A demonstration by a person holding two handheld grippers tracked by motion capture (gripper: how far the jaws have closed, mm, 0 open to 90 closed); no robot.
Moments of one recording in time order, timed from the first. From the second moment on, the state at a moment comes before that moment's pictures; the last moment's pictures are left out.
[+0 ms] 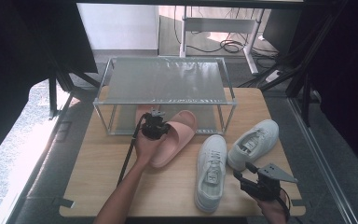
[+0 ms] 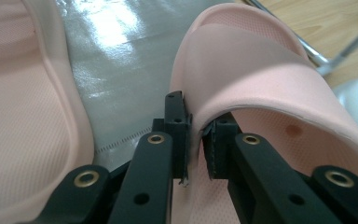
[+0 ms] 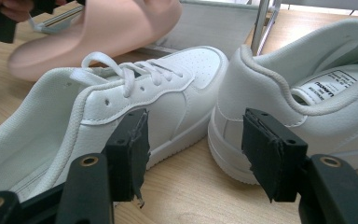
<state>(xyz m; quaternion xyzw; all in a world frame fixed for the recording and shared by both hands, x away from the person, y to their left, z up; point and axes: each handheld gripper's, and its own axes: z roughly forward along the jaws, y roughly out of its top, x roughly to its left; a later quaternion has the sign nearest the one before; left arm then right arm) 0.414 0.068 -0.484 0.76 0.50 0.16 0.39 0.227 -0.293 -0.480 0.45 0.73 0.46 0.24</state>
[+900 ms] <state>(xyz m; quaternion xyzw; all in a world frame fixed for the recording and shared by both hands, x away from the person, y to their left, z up) 0.384 0.090 -0.477 0.77 0.47 0.18 0.40 0.226 -0.291 -0.480 0.45 0.73 0.46 0.24</state>
